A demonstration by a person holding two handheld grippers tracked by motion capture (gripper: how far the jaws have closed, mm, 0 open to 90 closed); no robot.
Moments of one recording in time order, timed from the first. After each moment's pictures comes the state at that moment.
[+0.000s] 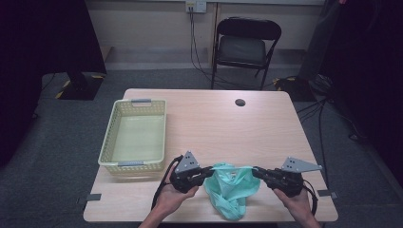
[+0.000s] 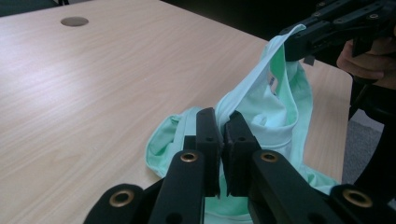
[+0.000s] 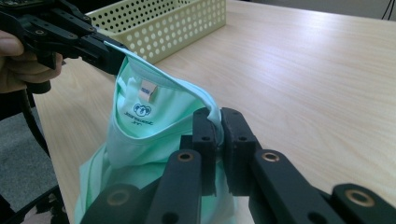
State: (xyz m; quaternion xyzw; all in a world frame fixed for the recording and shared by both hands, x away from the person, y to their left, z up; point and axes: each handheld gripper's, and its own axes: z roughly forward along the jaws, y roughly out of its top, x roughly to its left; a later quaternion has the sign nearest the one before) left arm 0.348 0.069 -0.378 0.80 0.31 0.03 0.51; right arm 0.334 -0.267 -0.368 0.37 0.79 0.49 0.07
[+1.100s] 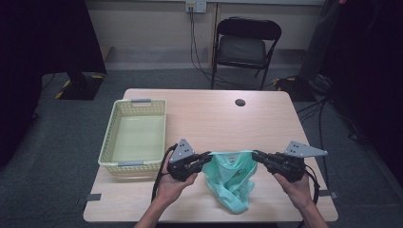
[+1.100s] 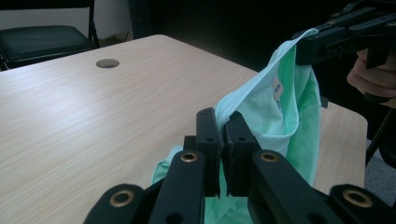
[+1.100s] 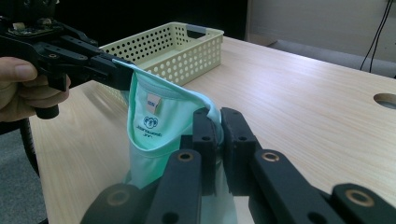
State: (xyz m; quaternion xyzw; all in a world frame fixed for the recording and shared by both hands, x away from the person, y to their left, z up) left arm 0.365 0.074 -0.352 0.76 0.33 0.07 0.55; right arm 0.360 -0.259 -0.328 0.35 0.77 0.52 0.10
